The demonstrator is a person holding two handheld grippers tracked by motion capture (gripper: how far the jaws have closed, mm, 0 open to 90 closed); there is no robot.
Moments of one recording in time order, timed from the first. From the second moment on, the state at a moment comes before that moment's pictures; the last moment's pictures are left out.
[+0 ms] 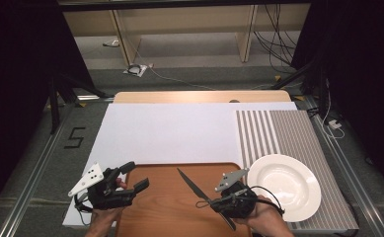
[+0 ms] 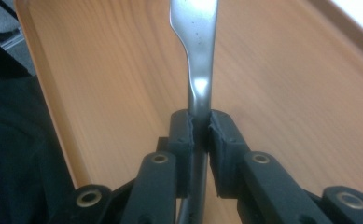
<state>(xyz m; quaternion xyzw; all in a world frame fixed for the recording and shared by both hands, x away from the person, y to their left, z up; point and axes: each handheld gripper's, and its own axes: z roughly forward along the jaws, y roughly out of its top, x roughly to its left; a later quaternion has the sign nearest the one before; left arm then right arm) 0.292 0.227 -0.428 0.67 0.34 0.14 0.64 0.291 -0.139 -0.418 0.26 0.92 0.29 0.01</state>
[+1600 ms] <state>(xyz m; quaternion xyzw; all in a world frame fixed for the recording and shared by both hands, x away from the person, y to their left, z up) 0.292 0.226 -0.429 0.67 0.34 0.13 0.64 0.277 -0.114 -0.442 0.22 0.96 0.18 0.00</state>
